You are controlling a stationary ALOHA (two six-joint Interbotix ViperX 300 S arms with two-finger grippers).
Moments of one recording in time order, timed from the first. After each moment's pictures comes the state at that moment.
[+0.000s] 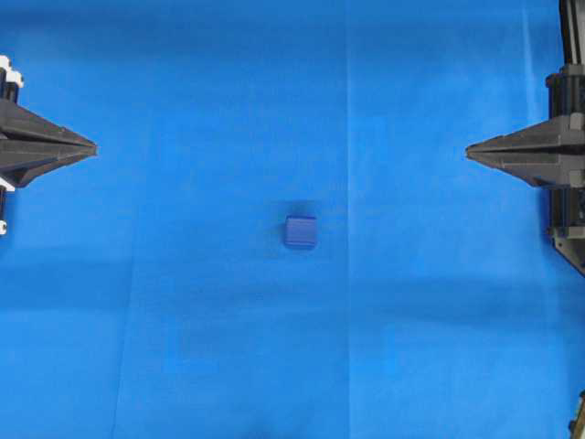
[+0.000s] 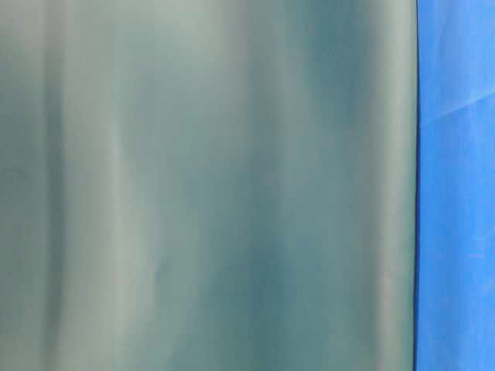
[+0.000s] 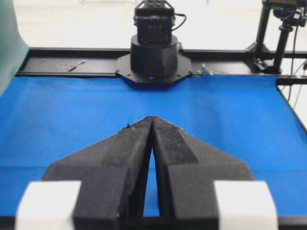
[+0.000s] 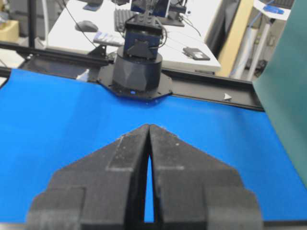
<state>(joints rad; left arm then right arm) 0.00 -0.97 1.18 0.00 -0.29 0.00 0.00 -0.97 1.17 0.00 -0.29 0.00</state>
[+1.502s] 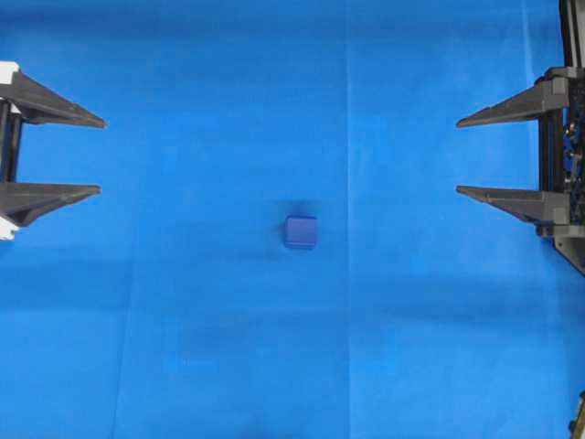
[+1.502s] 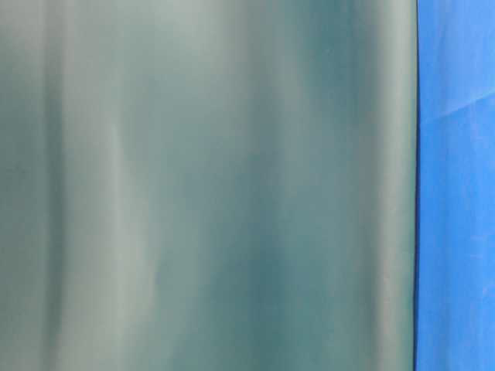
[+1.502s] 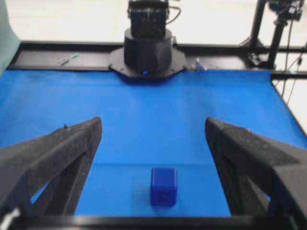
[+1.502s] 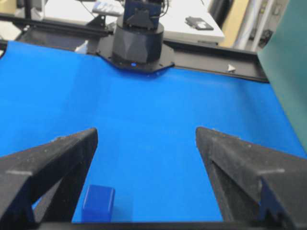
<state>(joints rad) -0.02 -0.88 1.18 0.00 -0.36 -0.01 -0.02 -0.93 1.16 0.00 -0.23 0.01</state>
